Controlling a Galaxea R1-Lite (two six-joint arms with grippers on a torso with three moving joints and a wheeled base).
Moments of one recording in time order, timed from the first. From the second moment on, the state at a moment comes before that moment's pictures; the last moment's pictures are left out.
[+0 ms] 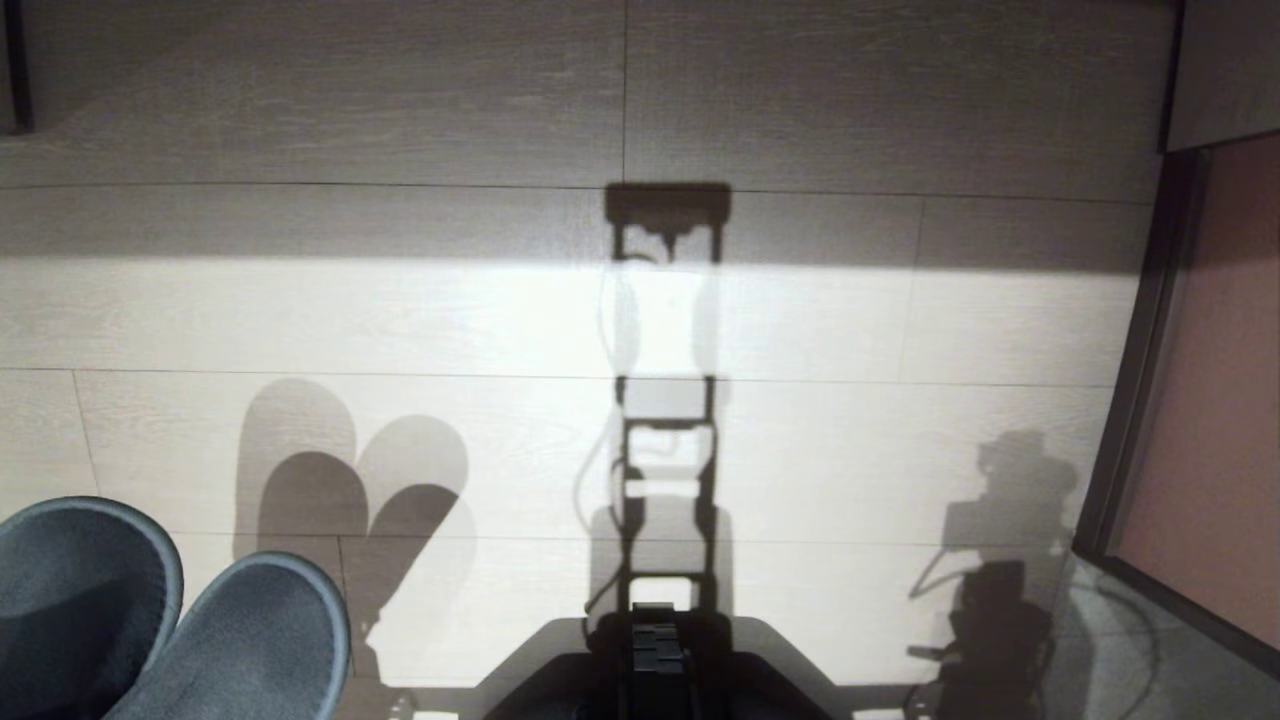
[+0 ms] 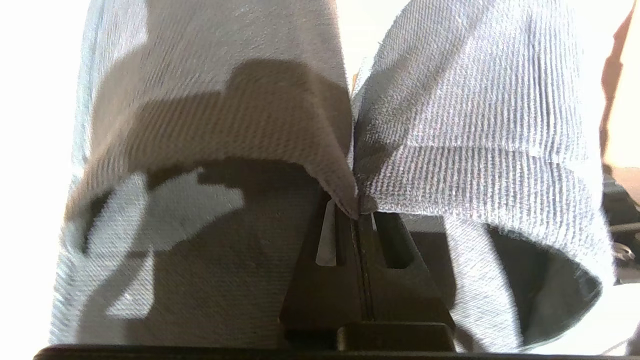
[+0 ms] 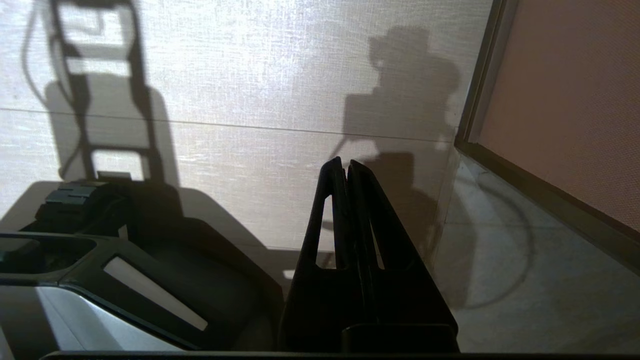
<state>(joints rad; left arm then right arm) -0.01 0.13 0.00 -0.14 -0.05 0.08 0.00 0.00 0.00 0.00 0.01 0.00</state>
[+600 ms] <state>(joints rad) 0.00 0.00 0.00 0.00 -0.03 0.10 0.00 0.00 0.00 0.00 0.01 0.00</state>
